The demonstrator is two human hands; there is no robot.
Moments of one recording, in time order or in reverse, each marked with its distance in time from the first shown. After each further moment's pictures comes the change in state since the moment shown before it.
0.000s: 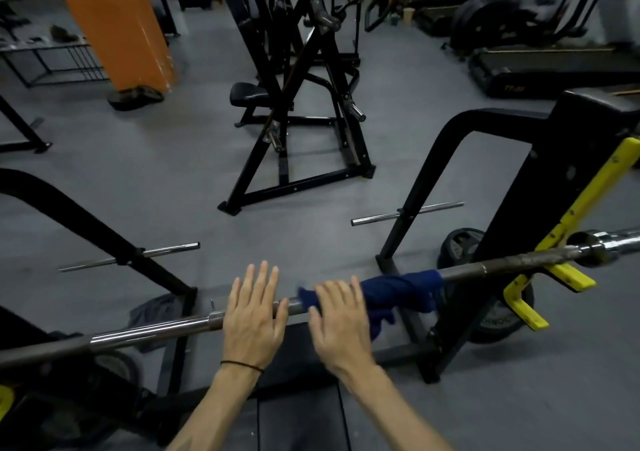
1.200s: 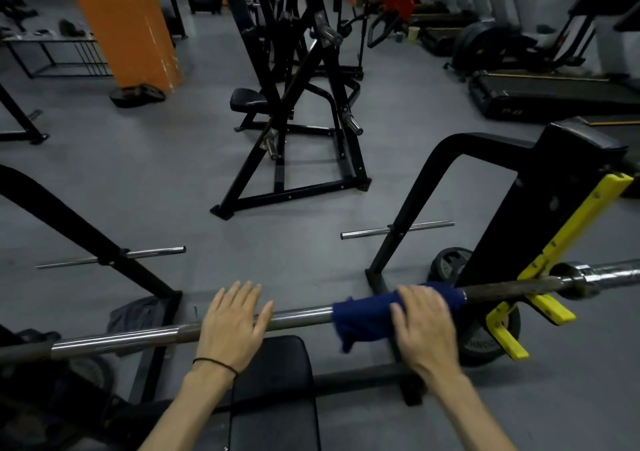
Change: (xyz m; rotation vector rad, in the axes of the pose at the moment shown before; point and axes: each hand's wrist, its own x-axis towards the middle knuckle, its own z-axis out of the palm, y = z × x) left_hand 0.024 0.009 0.005 0.092 -0.194 -0.108; right_hand 0.003 0.159 -0.080 -0.219 0.051 0.097
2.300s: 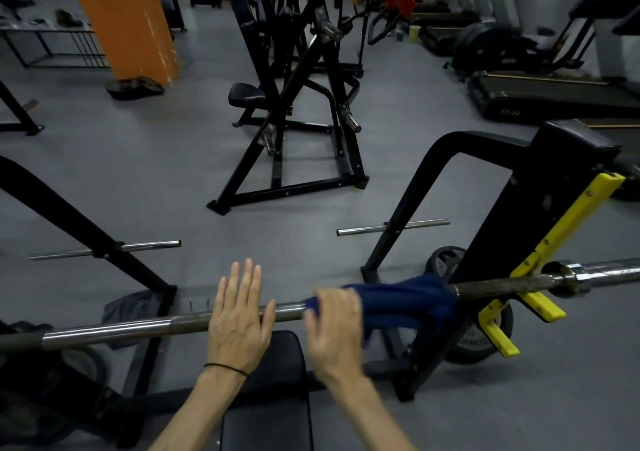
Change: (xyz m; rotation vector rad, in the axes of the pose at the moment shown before) left_hand -0.011 0.028 0.011 -0.104 0.286 0.052; right_hand -0.015 -0.128 0.034 0.302 0.041 0.014
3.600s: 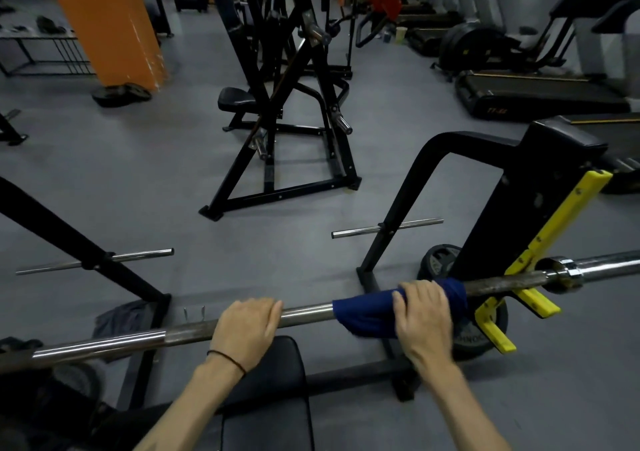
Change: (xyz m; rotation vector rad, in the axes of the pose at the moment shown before) left_hand 0.028 0.004 -0.011 -0.023 -0.165 0.132; right_hand 0.030 0.115 -0.072 -0.314 0.085 0.107
